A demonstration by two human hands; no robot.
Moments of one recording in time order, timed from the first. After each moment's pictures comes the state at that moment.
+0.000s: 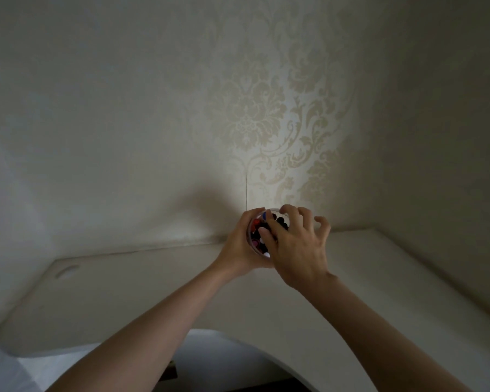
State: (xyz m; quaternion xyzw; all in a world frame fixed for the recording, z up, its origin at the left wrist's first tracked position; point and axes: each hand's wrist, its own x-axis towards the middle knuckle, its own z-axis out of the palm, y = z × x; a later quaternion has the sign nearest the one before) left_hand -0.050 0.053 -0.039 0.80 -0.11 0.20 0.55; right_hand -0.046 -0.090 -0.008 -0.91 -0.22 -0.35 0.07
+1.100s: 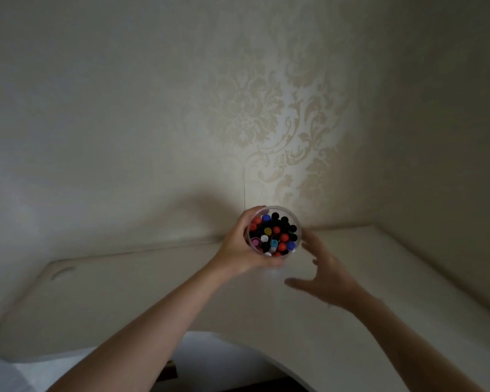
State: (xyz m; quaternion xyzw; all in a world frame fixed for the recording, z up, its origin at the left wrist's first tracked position) left_hand -0.054 0.051 -0.033 0.79 -0.09 0.16 0.59; right_hand -0.019 -0.160 -0.056 -0.87 -0.29 -0.01 0.41
